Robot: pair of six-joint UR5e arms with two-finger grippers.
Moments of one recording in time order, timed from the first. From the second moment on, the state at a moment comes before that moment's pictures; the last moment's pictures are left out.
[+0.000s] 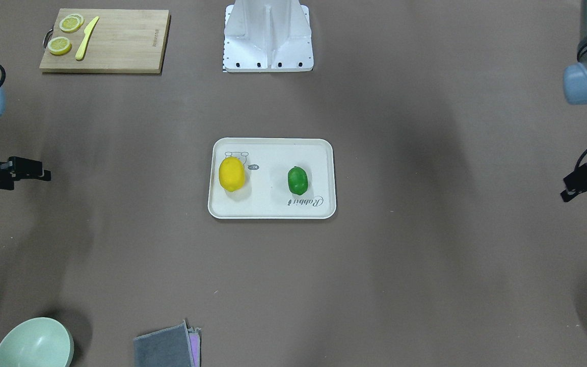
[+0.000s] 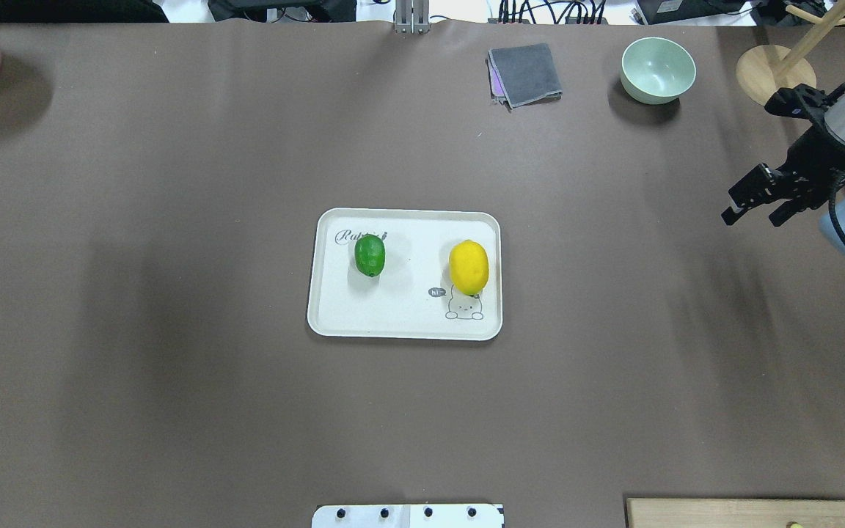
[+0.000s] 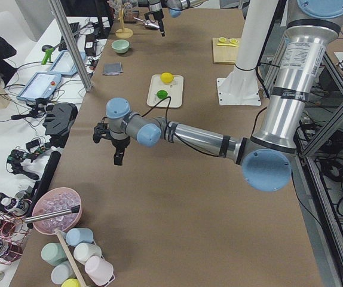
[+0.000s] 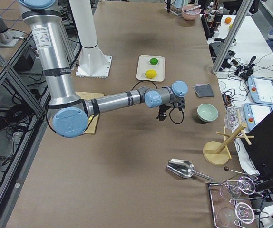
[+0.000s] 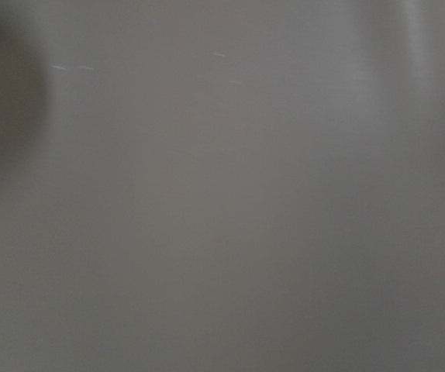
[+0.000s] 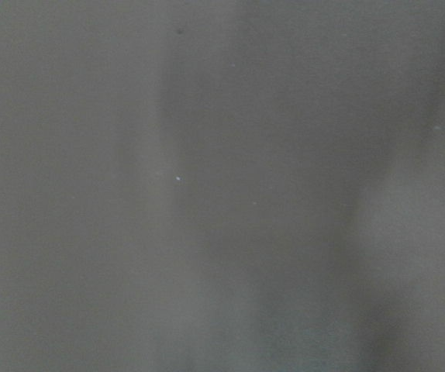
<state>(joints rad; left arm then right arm) -1.33 -1.72 -1.58 -1.84 -2.24 -0.35 1.15 -1.39 1.59 -1.51 2.55 0.35</state>
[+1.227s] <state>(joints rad) -1.58 -1.44 -1.71 -1.73 -2.29 -0.08 1.48 -1.54 1.66 -1.57 2.33 0.19</state>
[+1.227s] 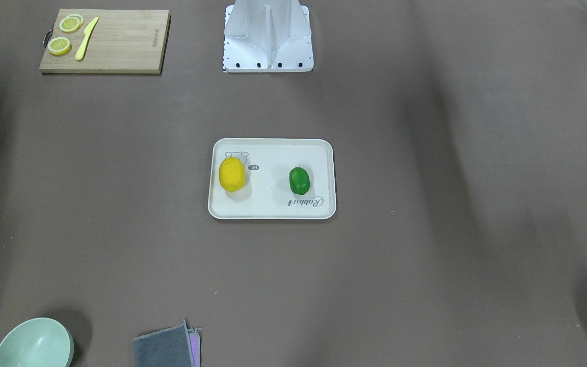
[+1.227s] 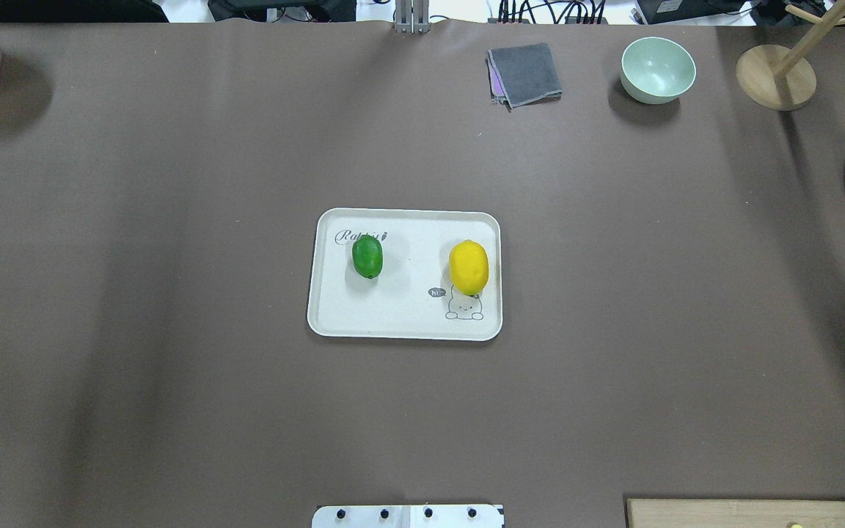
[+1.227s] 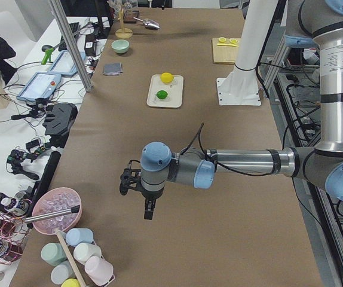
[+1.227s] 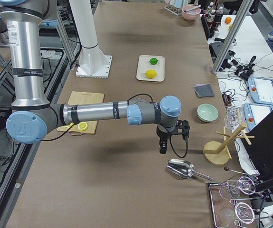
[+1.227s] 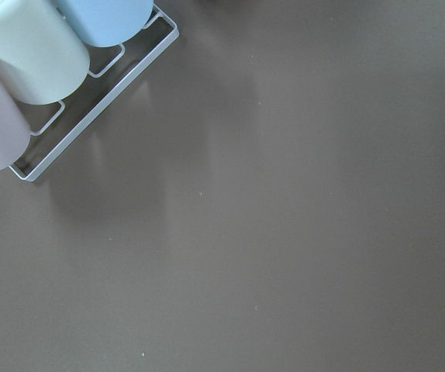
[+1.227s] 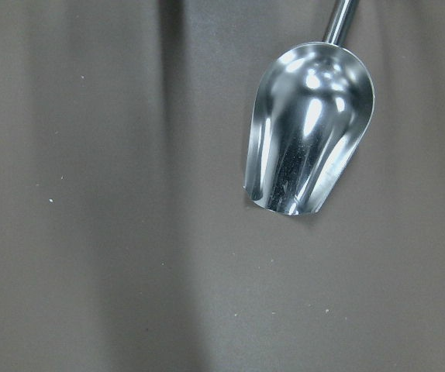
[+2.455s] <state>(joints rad) -1.58 -1.43 -1.76 -1.61 -2.29 -0.09 1.51 -1.54 1.69 -1.67 2.36 0.21</state>
